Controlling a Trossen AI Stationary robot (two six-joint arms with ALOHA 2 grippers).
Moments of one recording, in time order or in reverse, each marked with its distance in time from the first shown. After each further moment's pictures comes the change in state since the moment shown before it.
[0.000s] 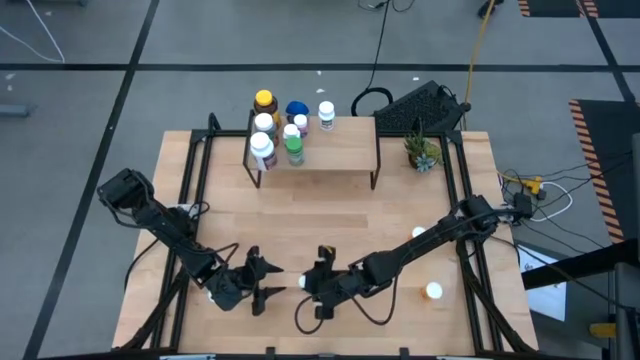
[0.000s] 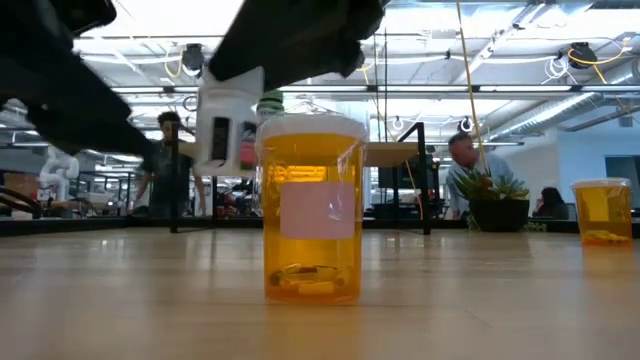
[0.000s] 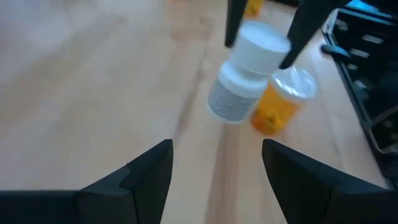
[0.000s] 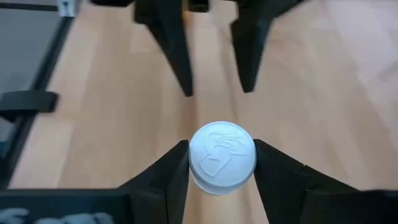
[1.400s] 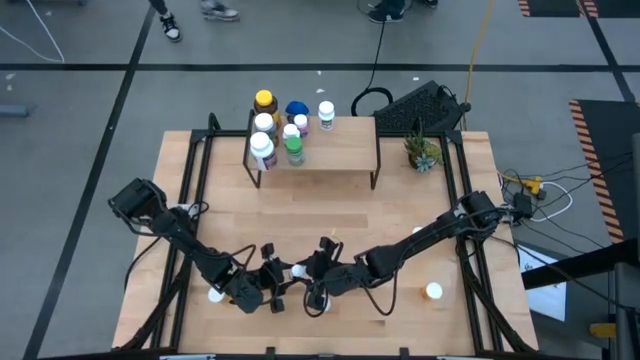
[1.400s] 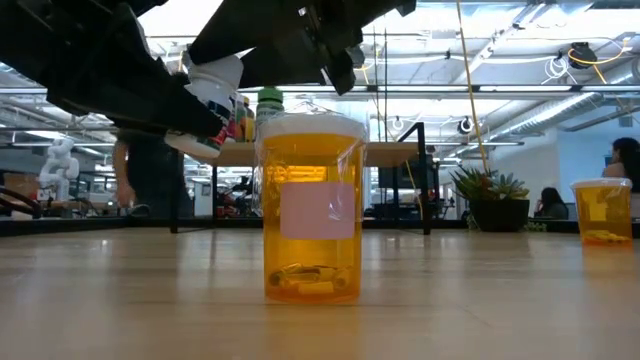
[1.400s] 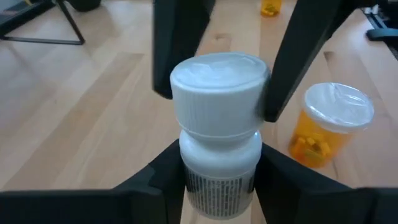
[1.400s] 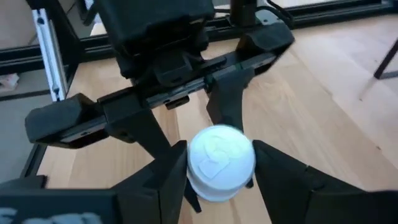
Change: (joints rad) left arm 0.087 0.142 0.158 -0.028 -0.053 0.256; right arm -0.038 -0.027 -0.153 0.368 0.089 0.067
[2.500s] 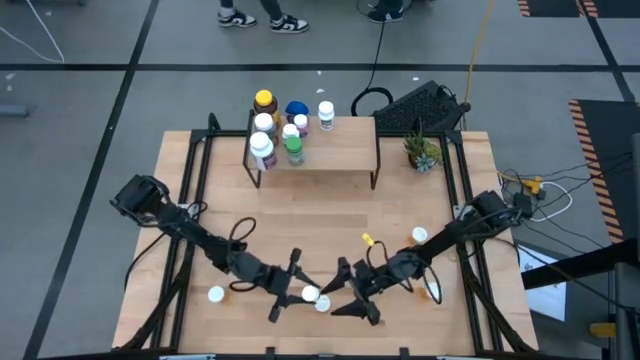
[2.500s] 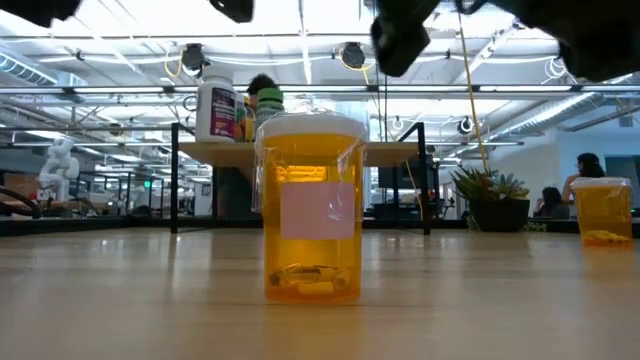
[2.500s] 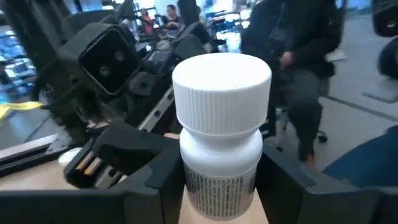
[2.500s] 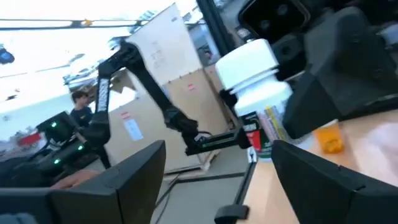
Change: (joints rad) left arm 0.154 -0.008 -0.001 0.621 0.590 0.652; right arm 0.084 -0.069 -0.569 1.206 -0.419 0.080
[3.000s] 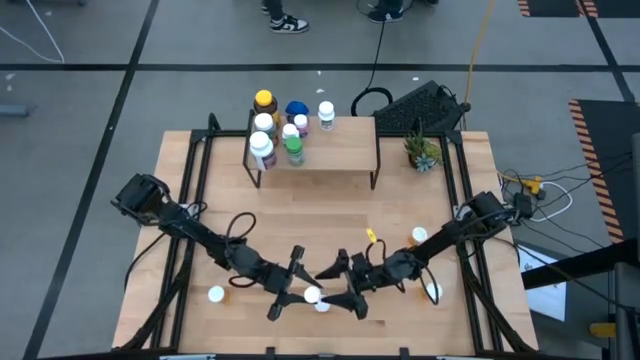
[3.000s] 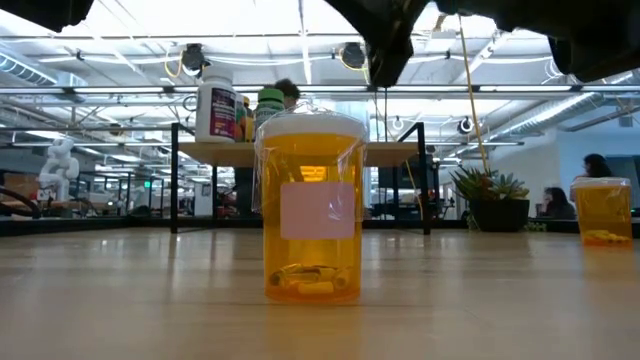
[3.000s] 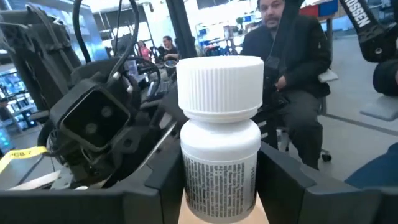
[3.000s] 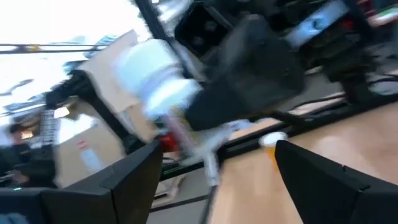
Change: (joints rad) left arm 0.032 0.000 0.002 0.110 0.079 0.070; right arm -0.018 0.026 0.035 -0.002 0.214 -0.007
